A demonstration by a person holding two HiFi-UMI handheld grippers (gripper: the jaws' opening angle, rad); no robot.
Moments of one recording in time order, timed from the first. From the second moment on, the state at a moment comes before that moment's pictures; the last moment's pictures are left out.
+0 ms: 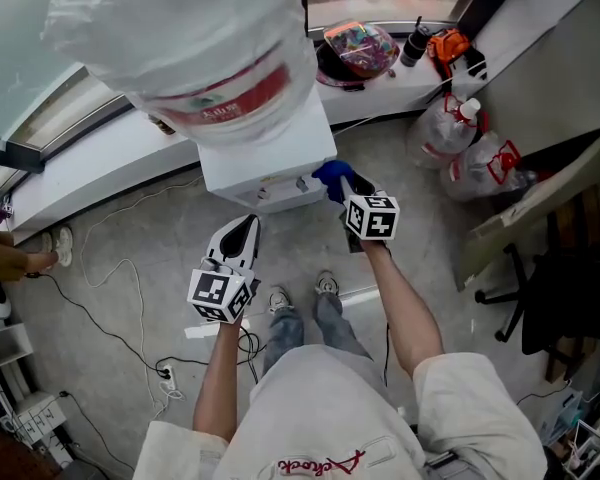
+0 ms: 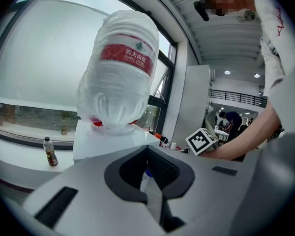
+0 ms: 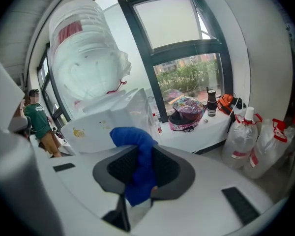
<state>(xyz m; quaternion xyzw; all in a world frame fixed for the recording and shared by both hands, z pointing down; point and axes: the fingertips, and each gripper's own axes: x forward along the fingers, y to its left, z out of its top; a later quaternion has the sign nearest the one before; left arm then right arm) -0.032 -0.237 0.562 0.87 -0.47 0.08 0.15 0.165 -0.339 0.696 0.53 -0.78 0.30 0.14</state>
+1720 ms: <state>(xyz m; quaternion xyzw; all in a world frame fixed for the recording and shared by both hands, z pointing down) -0.038 -0.117 0.442 0.84 -0.53 0.01 0.06 0.096 -0.162 0.476 0.46 -0.88 0.11 0.03</state>
